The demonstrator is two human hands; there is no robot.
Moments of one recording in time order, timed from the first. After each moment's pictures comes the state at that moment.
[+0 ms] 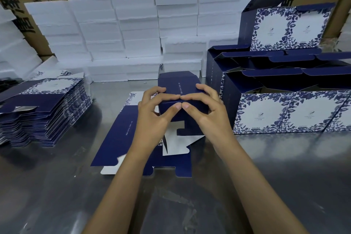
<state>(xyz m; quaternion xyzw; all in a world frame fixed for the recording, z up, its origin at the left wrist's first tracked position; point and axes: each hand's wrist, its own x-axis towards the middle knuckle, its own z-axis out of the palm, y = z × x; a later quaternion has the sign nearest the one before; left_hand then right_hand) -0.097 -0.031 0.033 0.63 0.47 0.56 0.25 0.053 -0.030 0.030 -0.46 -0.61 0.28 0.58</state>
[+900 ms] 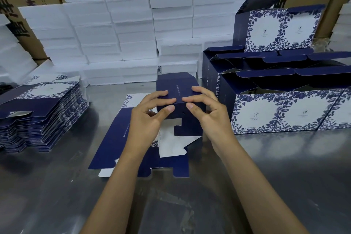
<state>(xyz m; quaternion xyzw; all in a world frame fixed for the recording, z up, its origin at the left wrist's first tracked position) -0.103 -0.027 0.034 0.64 0.44 0.58 0.26 0.064 -0.024 0.025 -0.42 -0.60 0.33 0.60</state>
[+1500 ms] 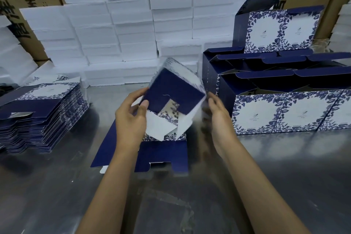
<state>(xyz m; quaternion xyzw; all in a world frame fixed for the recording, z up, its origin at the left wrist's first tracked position) -0.120 -0.022 0.030 0.54 0.48 0.65 0.24 0.069 -0.010 0.013 -0.46 -0.40 0.49 0.62</state>
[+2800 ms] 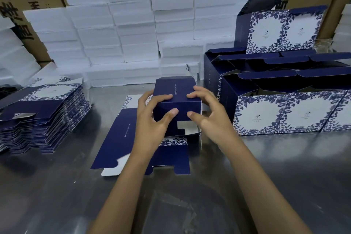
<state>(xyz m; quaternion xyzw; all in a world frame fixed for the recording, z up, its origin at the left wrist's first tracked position) -0.101 -0.021 0.021 0.64 0.47 0.57 0.21 0.071 -0.020 0.026 -0.42 -0.64 0.35 0.54</state>
